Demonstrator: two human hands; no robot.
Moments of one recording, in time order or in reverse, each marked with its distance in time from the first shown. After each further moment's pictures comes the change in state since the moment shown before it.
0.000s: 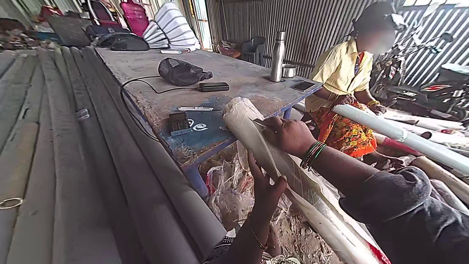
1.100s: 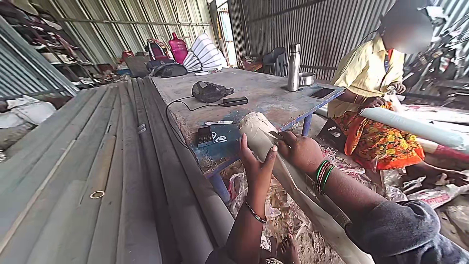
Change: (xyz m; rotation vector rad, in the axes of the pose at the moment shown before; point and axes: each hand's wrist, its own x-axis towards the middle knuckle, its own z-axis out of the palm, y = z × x) left_hand 0.068 0.032 -0.016 0.538 0.253 0.254; right_hand -0.009 -0.010 0.000 0.163 -0.016 0.223
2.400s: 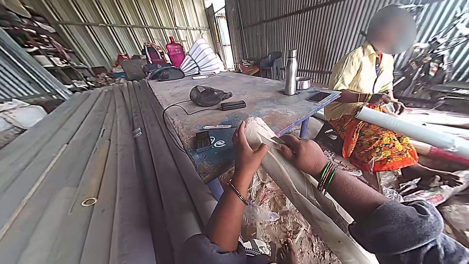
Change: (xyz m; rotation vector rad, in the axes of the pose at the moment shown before) left_hand 0.059 -0.001 -0.015 0.186 -0.215 0.020; right_hand 0.004 0.010 -0.013 0.105 -0.138 0.032
